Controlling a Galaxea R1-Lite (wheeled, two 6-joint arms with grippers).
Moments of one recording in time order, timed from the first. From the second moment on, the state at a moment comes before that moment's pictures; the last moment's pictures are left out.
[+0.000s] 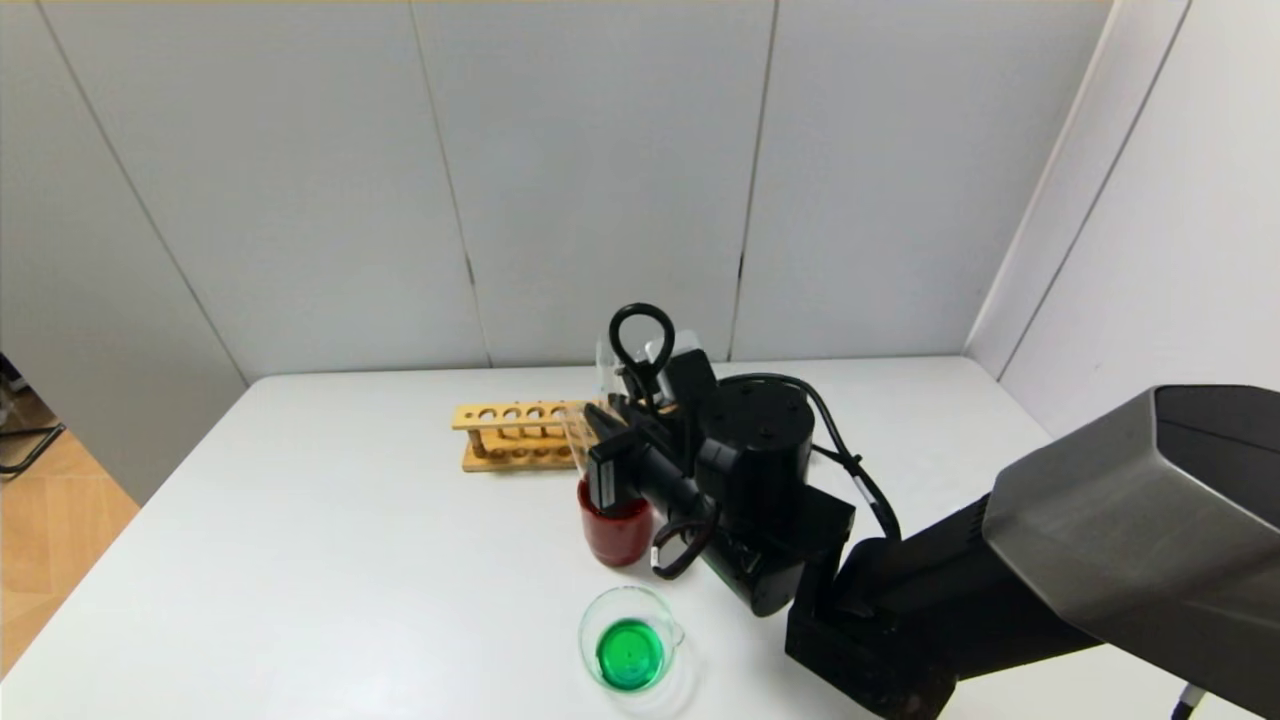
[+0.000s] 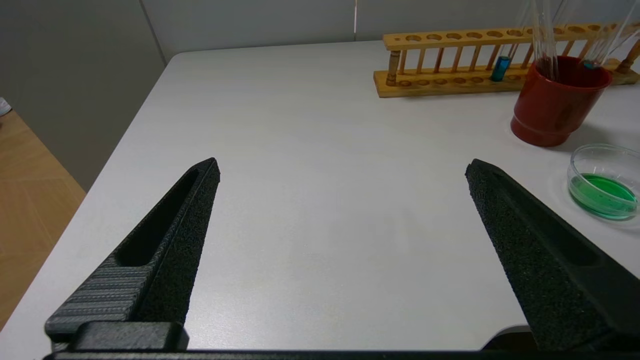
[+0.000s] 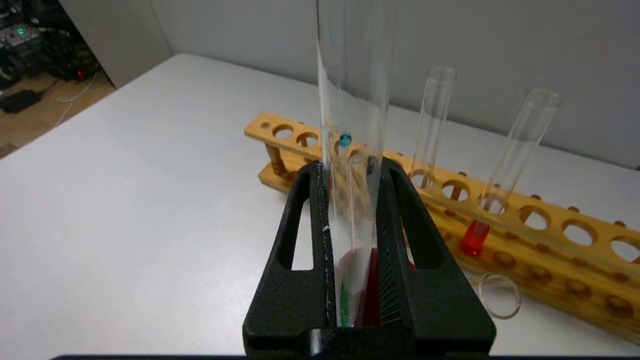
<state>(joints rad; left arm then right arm) 0.00 0.00 0.00 0.00 0.00 0.01 0.87 2.15 -0.99 -1.09 -0.28 0.09</state>
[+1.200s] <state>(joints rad) 0.00 0.00 0.00 0.00 0.00 0.01 0.84 2.23 -1.02 -1.09 -0.19 0.04</state>
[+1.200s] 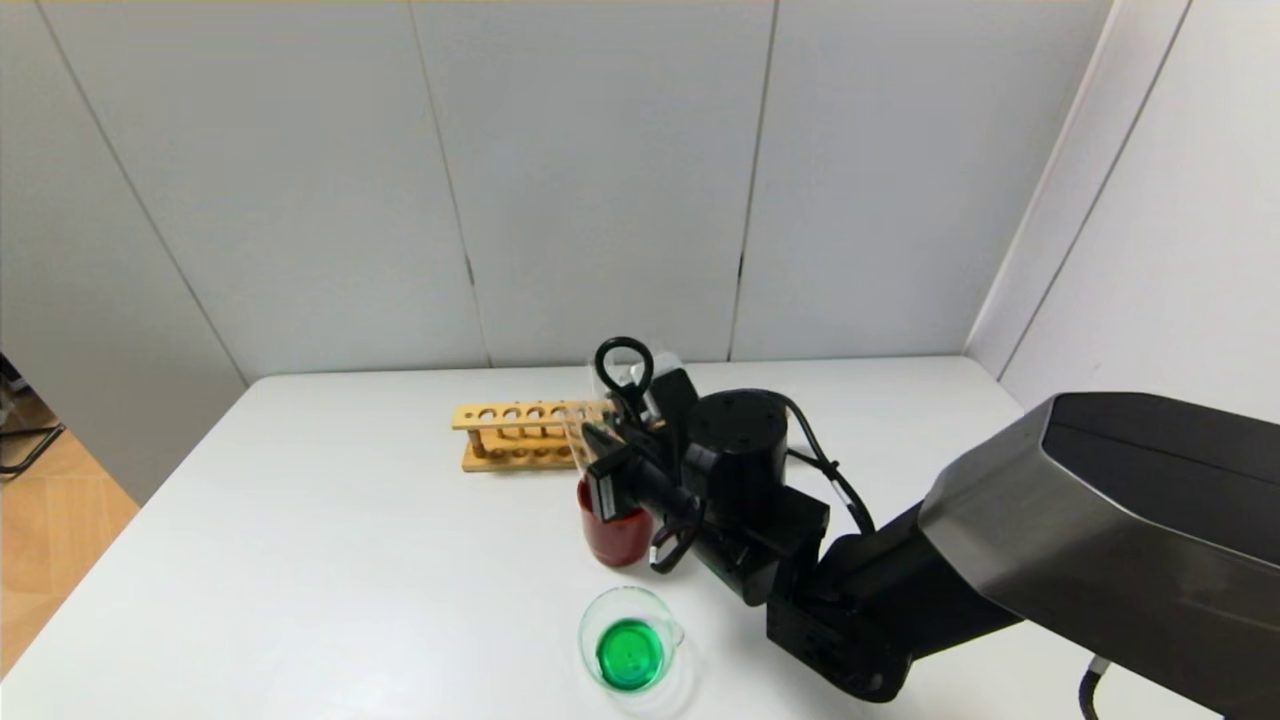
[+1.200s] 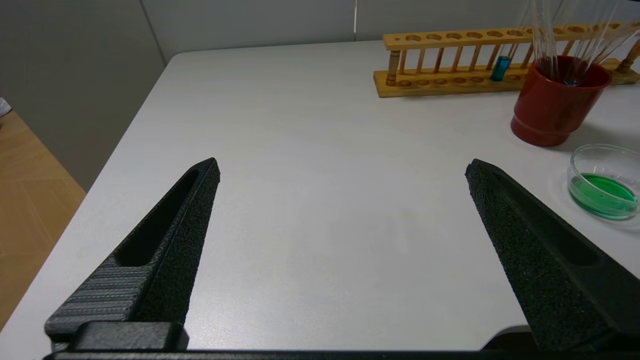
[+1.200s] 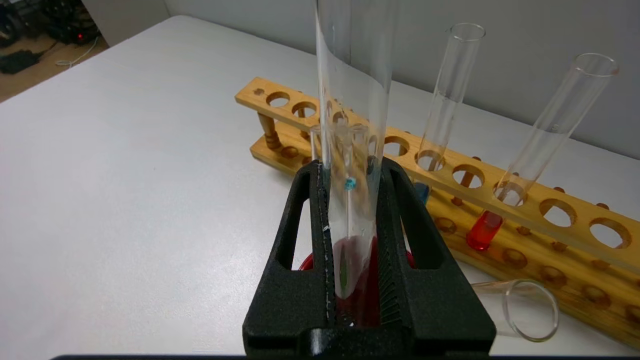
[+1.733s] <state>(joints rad) 0.00 0.00 0.00 0.00 0.00 0.01 0.83 2.27 -1.02 -1.09 -0.18 0.00</state>
